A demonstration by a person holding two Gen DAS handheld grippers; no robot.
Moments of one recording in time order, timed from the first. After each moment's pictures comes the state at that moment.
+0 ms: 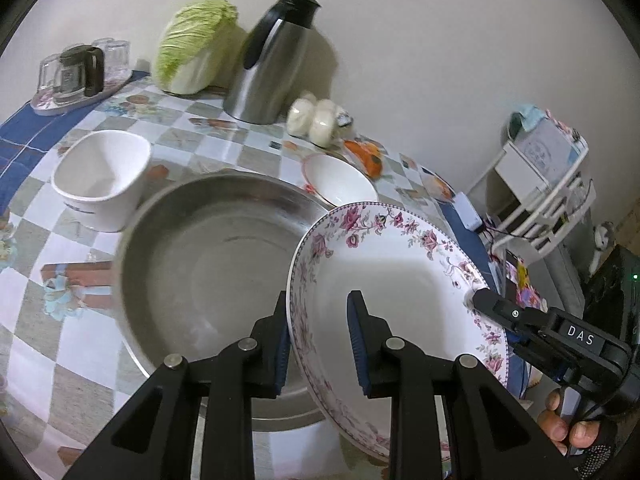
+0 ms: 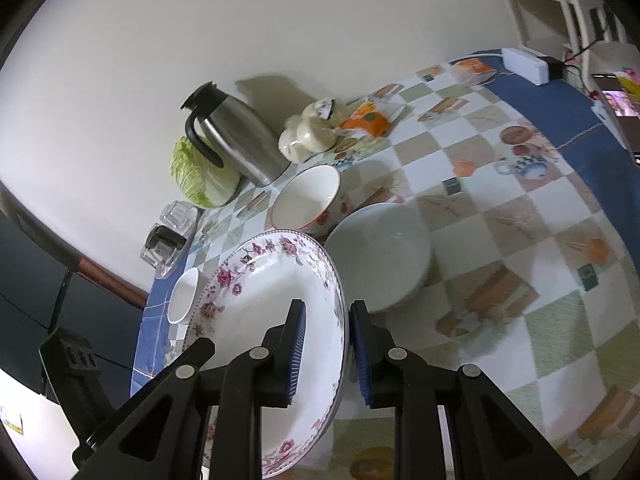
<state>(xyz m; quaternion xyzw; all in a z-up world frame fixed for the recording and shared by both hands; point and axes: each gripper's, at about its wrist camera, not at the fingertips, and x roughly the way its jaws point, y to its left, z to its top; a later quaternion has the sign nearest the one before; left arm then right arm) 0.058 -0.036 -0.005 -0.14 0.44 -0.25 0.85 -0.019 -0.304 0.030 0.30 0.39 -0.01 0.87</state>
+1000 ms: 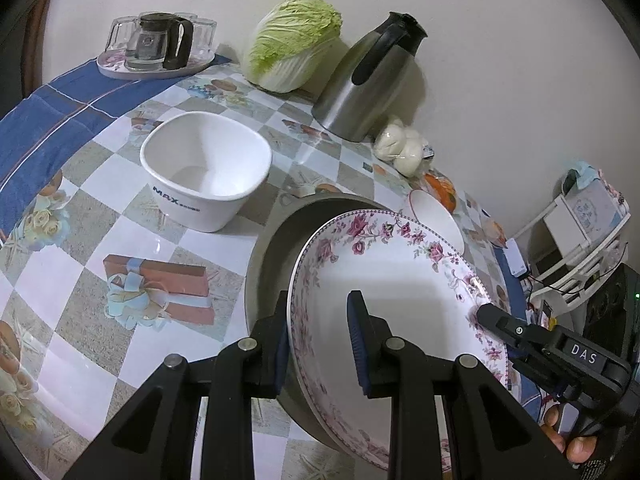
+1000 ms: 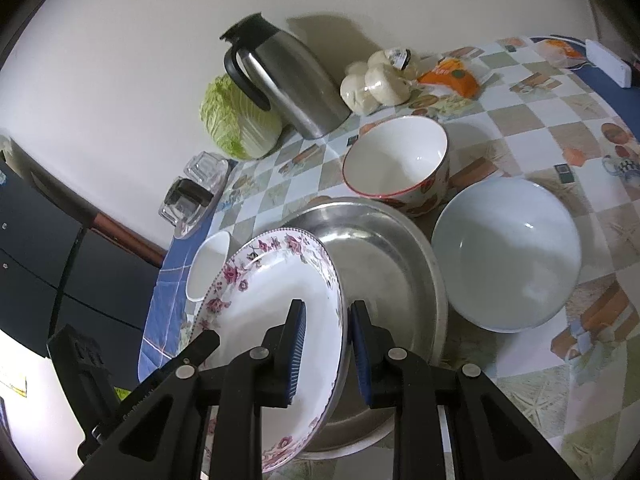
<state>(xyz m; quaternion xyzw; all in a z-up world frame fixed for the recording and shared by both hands) 0.092 0.038 -0.033 -0.19 0.45 -0.16 0.86 0.054 -0.233 0.001 0.27 0.44 0.07 0.85</state>
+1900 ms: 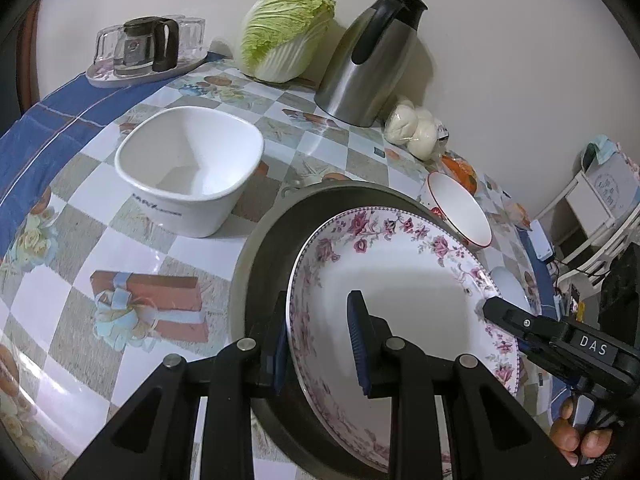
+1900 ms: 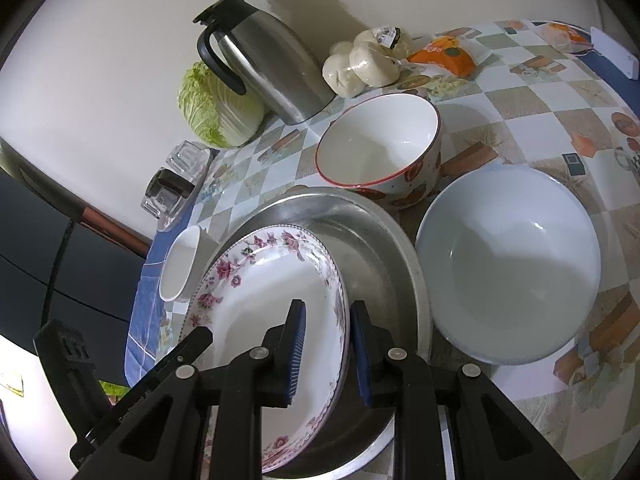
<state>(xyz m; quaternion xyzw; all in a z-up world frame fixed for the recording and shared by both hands) 0.112 0.011 -0.047 -0.13 0.46 -0.14 0.87 0.075 -0.243 -0.025 0.27 0.46 0.06 0.84</state>
